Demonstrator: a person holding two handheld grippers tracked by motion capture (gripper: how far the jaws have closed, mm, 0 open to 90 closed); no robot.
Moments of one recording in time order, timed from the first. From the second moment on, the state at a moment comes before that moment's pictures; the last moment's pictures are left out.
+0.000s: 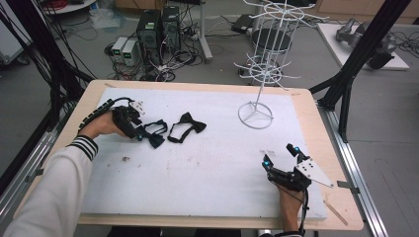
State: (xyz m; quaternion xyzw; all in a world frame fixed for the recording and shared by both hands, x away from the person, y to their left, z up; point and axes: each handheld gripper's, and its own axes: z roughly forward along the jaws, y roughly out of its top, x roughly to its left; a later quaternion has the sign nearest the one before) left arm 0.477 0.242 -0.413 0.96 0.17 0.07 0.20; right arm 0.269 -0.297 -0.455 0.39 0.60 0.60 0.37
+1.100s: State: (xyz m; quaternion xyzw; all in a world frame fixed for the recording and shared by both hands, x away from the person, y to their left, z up) left arm 0.468 0.240 -0.406 0.96 0.21 0.05 0.18; right arm 0.269 -0.297 -0.455 0.39 0.60 0.60 0.37
